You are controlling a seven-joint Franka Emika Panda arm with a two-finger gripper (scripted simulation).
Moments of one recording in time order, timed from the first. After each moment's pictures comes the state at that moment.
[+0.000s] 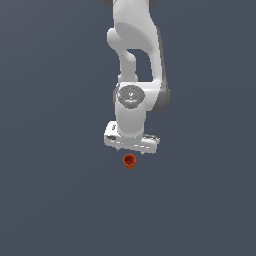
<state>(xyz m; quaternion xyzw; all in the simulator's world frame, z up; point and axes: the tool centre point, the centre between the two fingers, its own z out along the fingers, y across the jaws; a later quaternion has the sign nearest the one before) 0.037 0.009 0.118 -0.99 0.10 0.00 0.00</state>
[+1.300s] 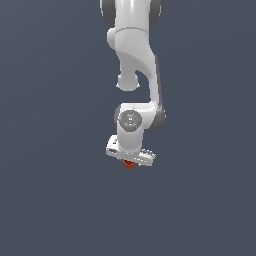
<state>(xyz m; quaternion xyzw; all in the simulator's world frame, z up) 0.050 0.007 0.042 -0.99 0.14 0.00 0.00</state>
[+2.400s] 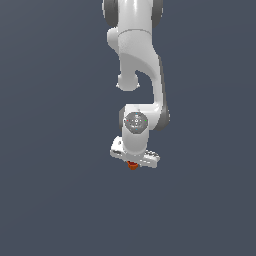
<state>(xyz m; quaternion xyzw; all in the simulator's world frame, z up) 0.055 0.024 0.040 -0.99 0.14 0.00 0.00</state>
